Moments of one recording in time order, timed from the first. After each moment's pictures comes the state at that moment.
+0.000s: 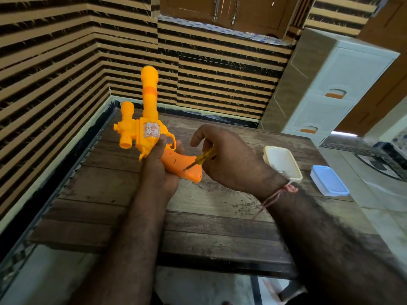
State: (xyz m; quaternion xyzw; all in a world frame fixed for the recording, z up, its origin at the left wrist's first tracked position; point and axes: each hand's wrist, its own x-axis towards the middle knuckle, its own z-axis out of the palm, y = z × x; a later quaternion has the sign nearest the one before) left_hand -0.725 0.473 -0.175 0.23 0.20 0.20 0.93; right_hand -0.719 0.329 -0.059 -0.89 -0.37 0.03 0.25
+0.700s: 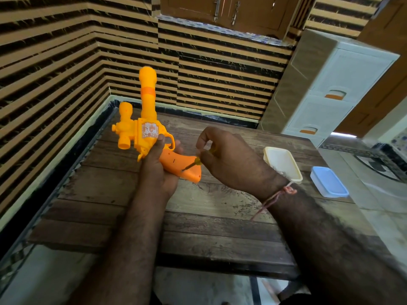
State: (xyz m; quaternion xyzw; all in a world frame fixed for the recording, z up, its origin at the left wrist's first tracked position) left_hand -0.726 0.475 -0.174 0.22 0.21 0.21 0.93; right_hand -0.717 0.327 -0.062 -0.89 -0.36 0.01 0.26
